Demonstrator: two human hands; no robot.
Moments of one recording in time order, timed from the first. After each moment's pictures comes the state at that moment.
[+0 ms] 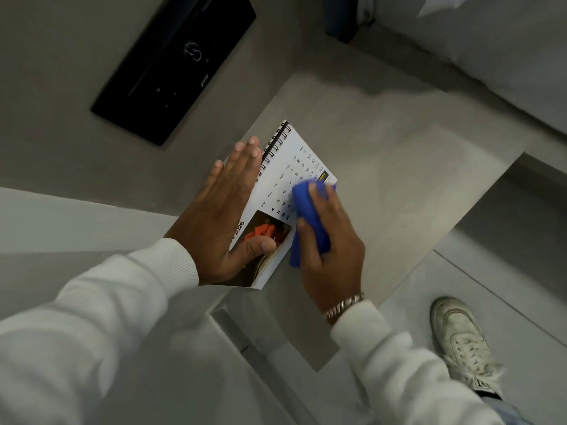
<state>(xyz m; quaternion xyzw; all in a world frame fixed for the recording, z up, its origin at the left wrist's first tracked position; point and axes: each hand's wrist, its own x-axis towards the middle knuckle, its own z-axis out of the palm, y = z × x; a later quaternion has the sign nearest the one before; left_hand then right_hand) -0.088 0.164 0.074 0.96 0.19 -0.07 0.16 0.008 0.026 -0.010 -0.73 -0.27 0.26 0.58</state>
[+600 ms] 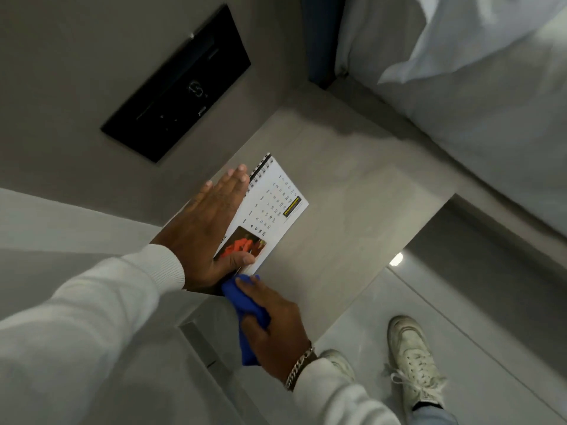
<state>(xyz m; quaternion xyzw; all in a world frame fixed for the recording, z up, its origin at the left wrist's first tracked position) -0.087 0.163 0.084 0.97 0.19 -0.11 0.10 -0.030 -0.025 0.009 -0.63 -0.36 0.50 0.47</state>
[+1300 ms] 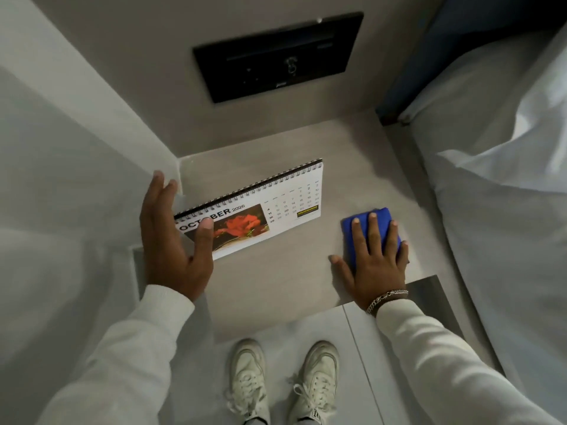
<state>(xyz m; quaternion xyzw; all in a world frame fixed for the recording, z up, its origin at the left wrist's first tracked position) -0.115 0.051 0.047 0.65 0.64 0.37 0.17 0.180 0.001 -0.019 -0.75 -0.63 0.16 -0.07</state>
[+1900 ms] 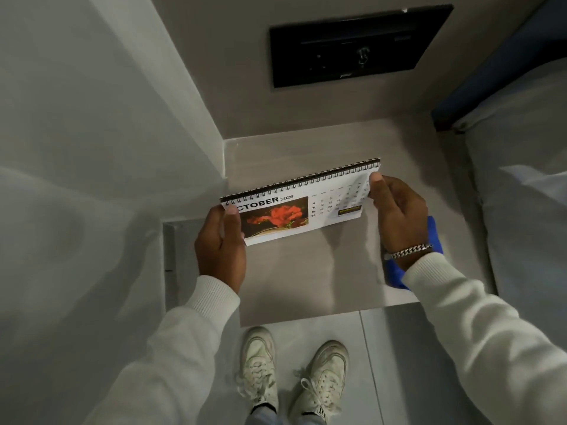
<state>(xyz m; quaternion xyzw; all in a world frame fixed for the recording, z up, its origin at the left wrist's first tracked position) -0.104 0.038 0.043 0.33 0.72 0.46 0.40 0.124 0.088 0.052 -0.70 -0.44 0.39 0.40</state>
